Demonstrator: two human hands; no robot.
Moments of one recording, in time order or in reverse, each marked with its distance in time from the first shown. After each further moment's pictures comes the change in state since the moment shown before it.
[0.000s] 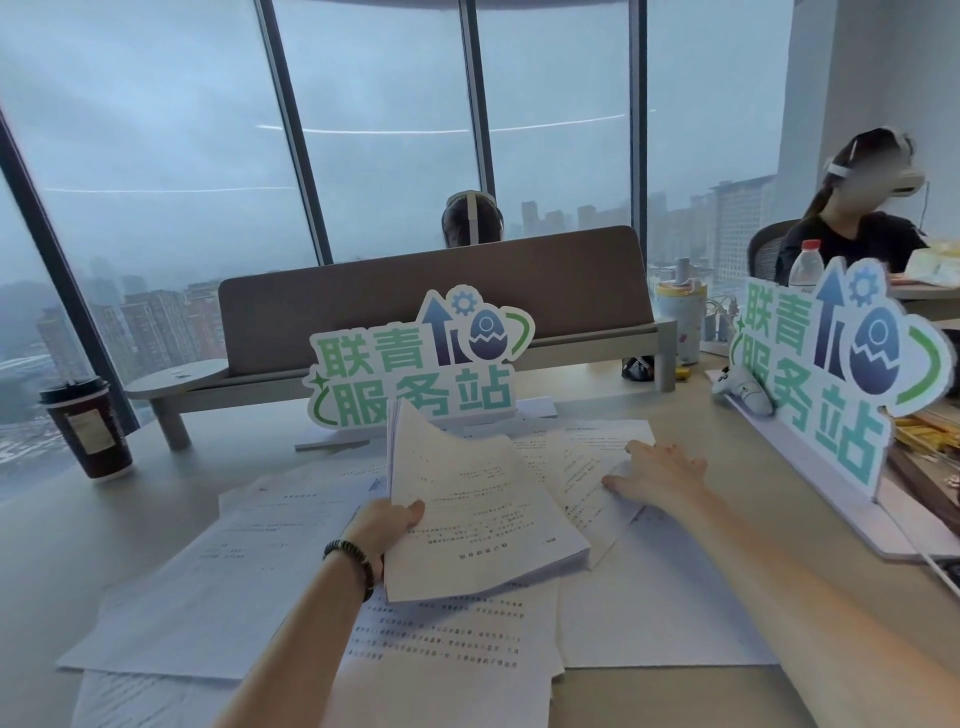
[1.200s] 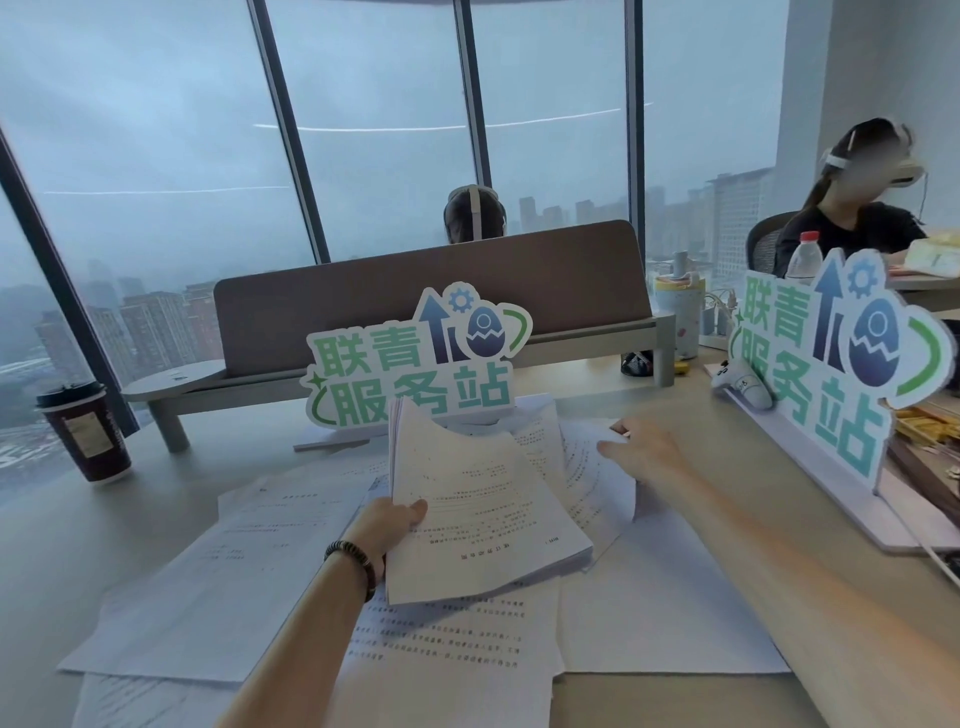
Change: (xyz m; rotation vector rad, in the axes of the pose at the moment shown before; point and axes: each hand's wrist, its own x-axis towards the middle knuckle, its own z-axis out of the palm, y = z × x) left_hand 0.005 -0.002 0.004 0.005 -0.011 0.016; right_hand -0.002 -0.015 -0.015 0.688 0.072 -0.003
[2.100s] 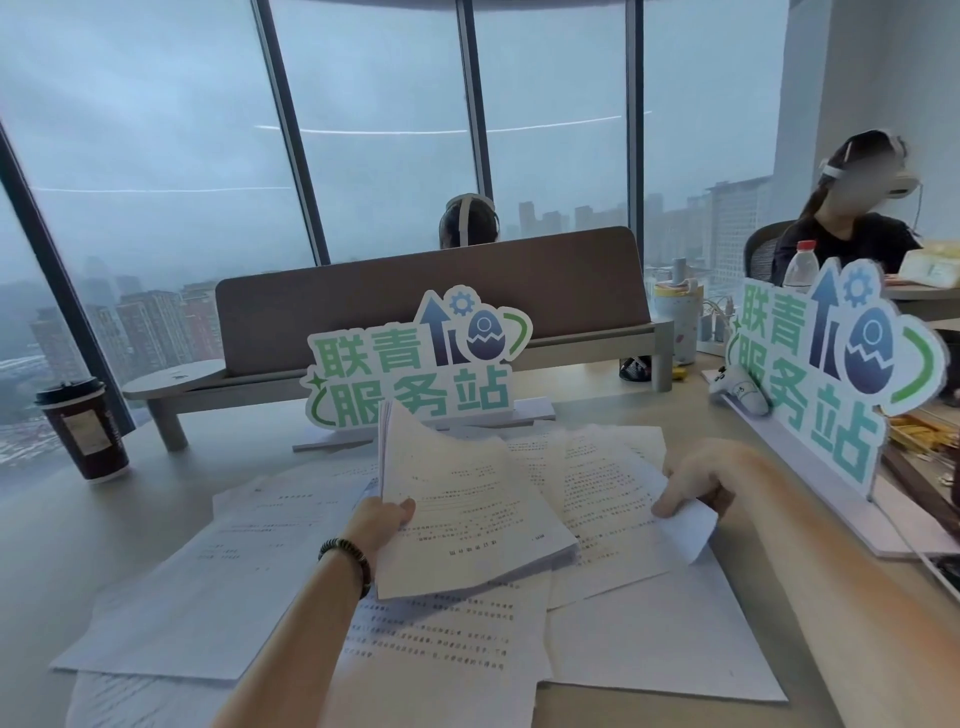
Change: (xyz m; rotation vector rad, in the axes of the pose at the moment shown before) left_hand -0.008 0.009 -0.005 0.126 0.083 0.005; right_hand -0.030 -0.007 -0.069 -0.476 -0.478 0.287
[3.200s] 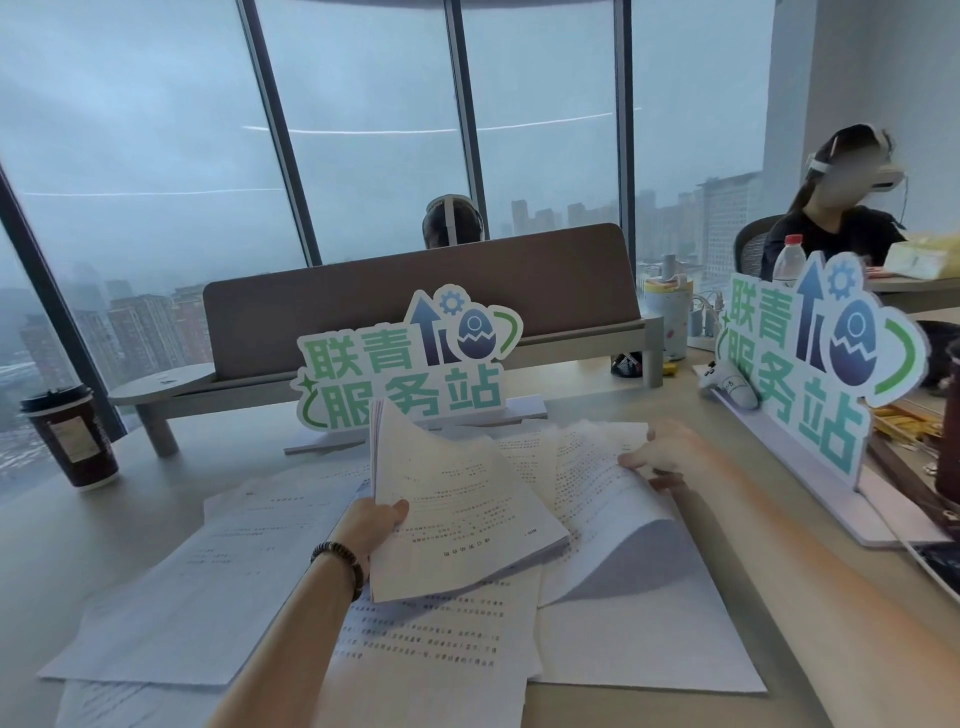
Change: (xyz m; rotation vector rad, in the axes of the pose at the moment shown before) left_hand -0.002 -0.003 0.003 -0.086 0.007 0.043; right_hand 0.038 -0.006 0.014 0.458 0.308 -0.076
